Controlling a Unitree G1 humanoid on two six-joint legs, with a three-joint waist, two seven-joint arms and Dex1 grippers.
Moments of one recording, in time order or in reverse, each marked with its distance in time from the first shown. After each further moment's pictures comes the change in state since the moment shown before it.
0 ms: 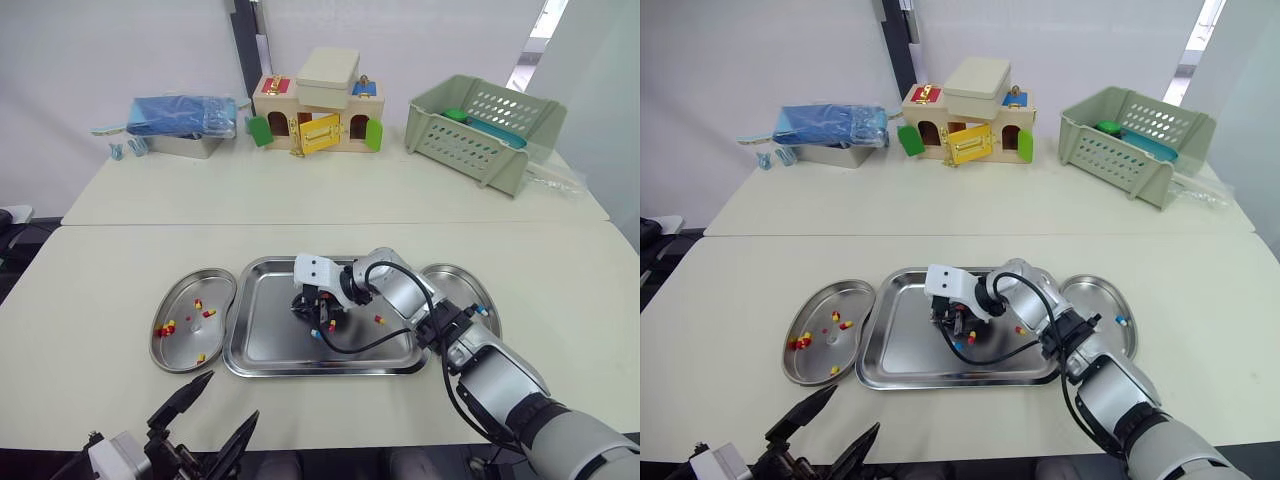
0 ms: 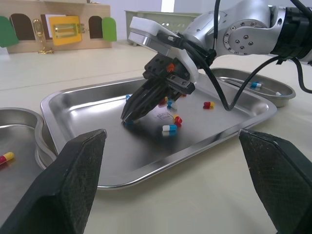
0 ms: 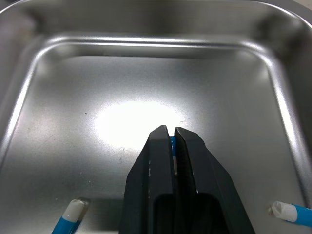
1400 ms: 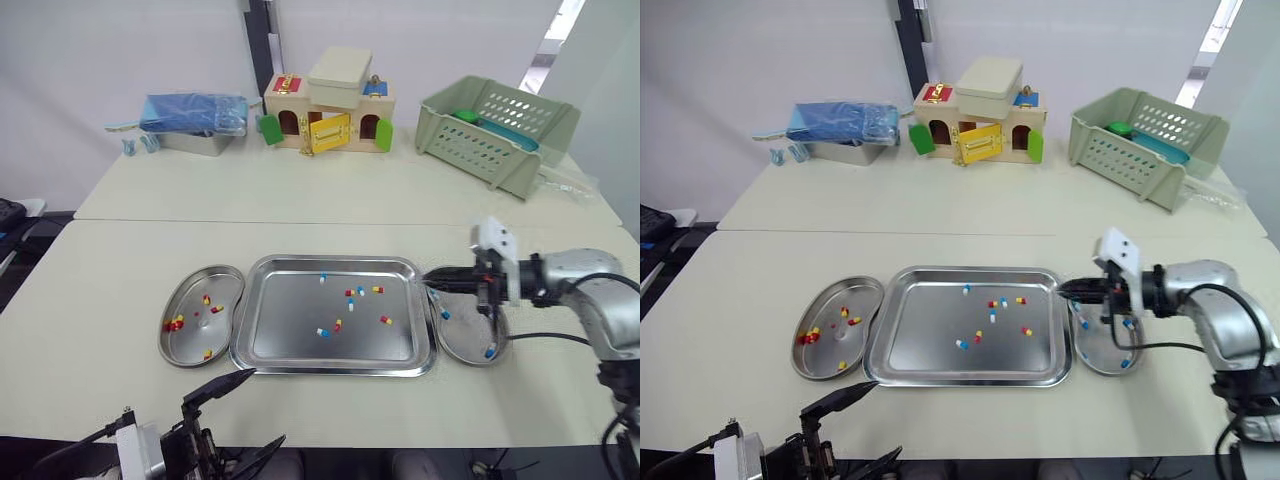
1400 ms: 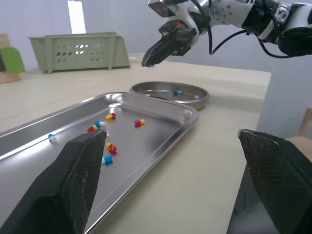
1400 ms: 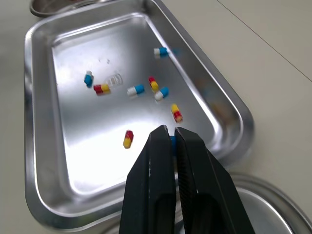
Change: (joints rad) left arm -0.181 0.234 -0.094 0.053 -0.087 -0.011 -0.261; right arm 0.529 -0.731 -0.628 -0.692 0.426 0.315 0.137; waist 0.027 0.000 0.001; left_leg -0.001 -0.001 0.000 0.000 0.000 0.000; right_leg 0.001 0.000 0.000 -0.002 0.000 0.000
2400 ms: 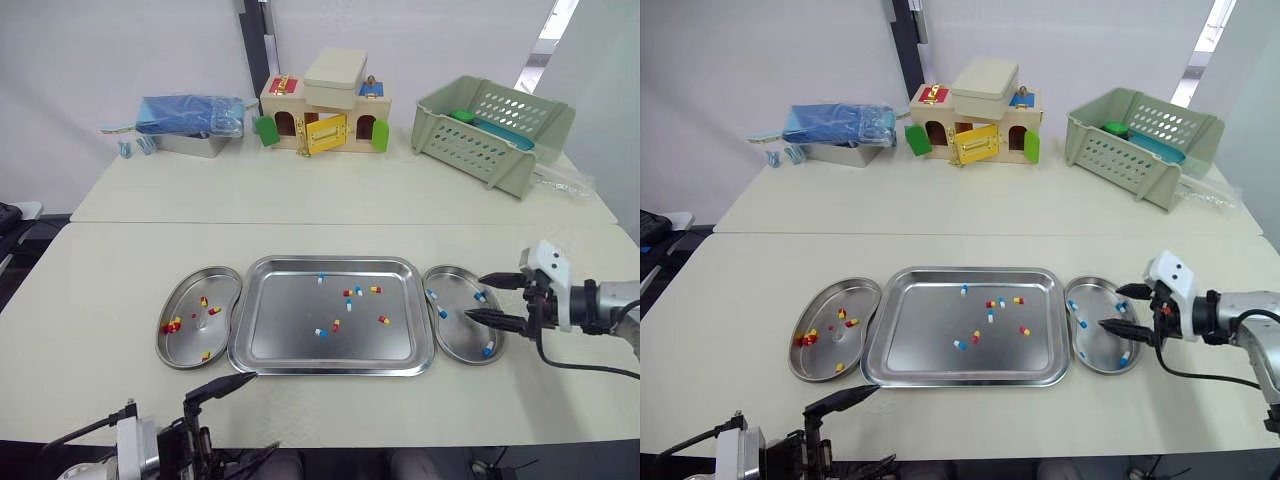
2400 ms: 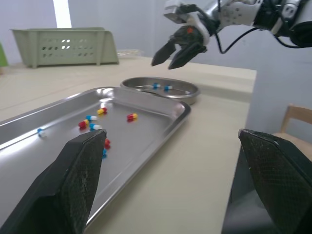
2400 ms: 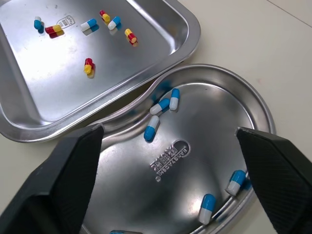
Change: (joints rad) left arm -0.035 0.002 0.064 0.051 -0.031 0.054 -0.007; right arm 0.177 -0.114 -0.107 0.063 0.052 -0.057 -0.021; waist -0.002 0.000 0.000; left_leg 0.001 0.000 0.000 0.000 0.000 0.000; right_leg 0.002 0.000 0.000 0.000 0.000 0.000
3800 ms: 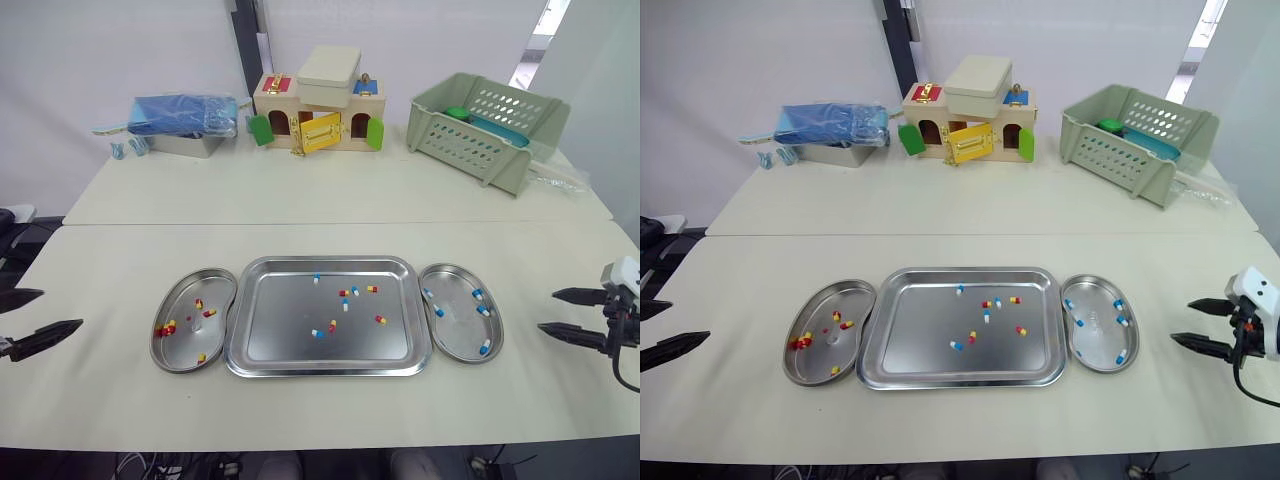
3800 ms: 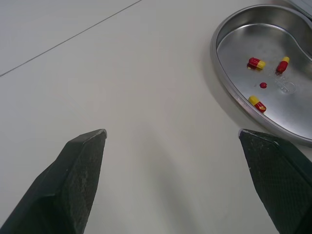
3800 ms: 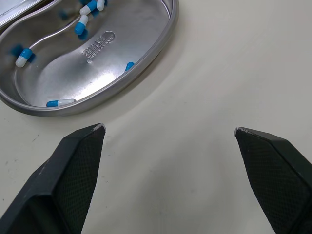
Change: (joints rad) left arm -0.434 0.638 0.445 0.740 0.236 0.534 0.011; right arm 0.076 -0.110 -0.092 0.431 -0.075 -0.338 0.172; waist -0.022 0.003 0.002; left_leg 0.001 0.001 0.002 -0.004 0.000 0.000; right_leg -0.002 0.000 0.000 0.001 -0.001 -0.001
